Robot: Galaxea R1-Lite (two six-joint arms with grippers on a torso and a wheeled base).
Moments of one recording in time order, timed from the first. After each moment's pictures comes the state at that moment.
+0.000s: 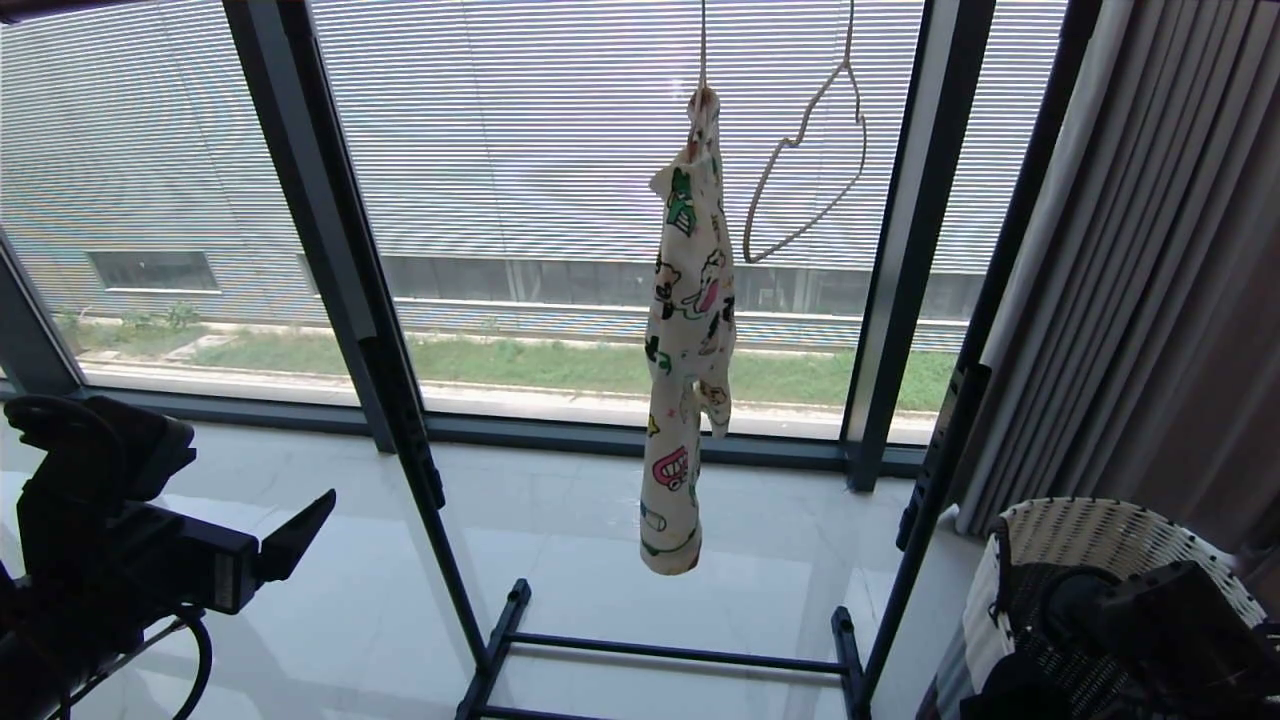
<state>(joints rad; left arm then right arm) 0.00 1.26 -0.23 -0.82 -0.02 0.40 0.49 1.54 -0.30 -0.16 -0.48 -0.04</state>
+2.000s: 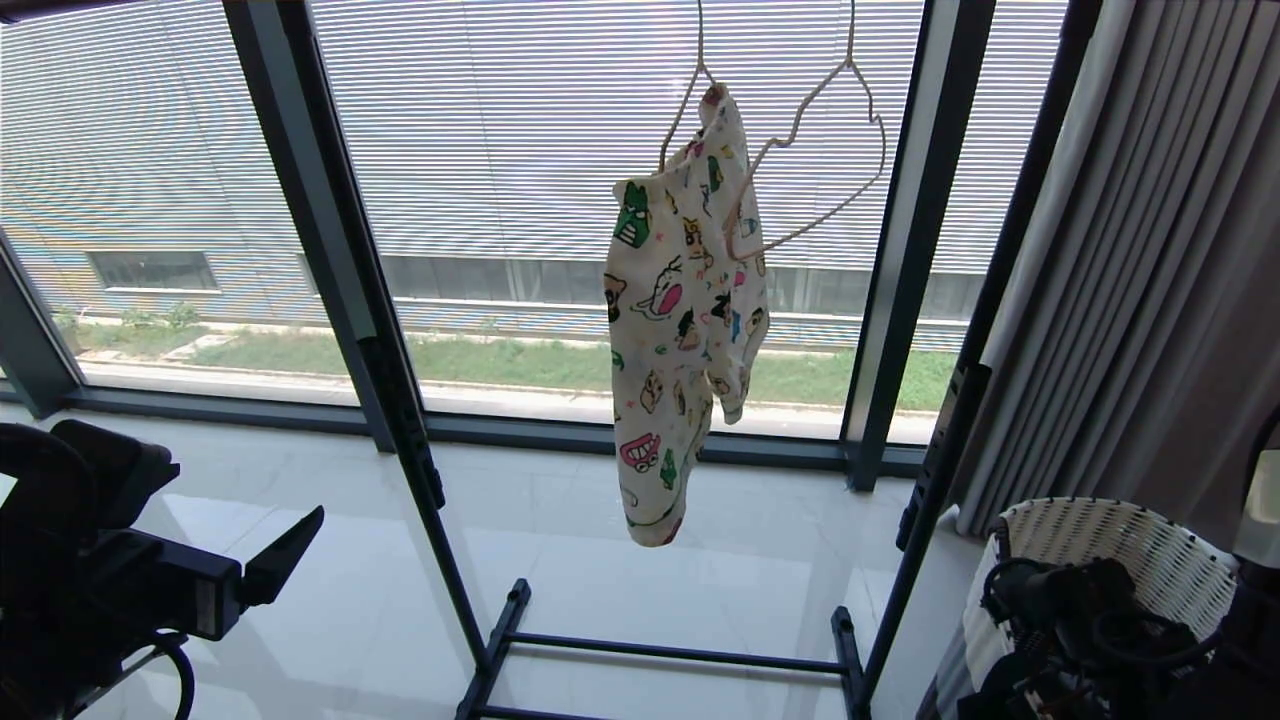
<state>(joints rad) 0.00 1.20 -0.19 -0.81 -0.01 0.40 0.30 2.05 -0.25 -0.80 -0.45 -0.14</state>
